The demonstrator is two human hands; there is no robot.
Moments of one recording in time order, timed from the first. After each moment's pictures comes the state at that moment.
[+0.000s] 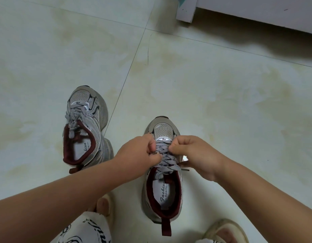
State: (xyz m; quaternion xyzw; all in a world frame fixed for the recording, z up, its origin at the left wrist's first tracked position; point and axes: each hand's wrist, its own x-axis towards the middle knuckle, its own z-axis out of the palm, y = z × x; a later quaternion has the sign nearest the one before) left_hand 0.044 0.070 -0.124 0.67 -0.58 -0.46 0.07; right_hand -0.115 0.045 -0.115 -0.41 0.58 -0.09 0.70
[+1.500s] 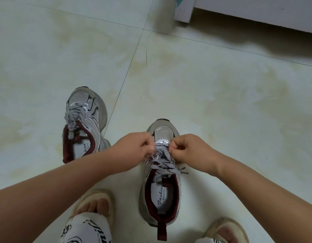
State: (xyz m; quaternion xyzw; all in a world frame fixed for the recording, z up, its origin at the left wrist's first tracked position) left_hand 0.058 0.059 -0.120 0.63 -0.55 -0.55 0.08; right_hand -0.119 0.039 -0.119 -0.61 0.54 -0.02 0.58
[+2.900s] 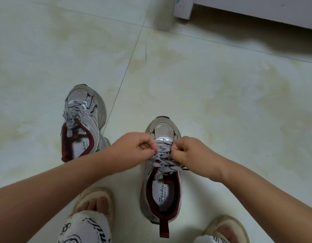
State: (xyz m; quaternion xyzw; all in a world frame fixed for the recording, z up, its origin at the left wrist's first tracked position) left_hand 0.062 0.064 -0.116 0.59 -0.59 -0.55 0.10; right_hand -0.119 0.048 -0.109 -0.61 0.55 0.01 0.58
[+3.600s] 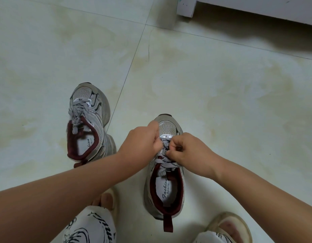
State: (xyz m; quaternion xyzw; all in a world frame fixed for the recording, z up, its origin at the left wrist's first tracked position) left_hand 0.040 0.065 -0.124 0.66 -0.66 -0.35 0.09; right_hand -0.111 0.053 -0.122 -0.67 0.54 -0.03 0.51
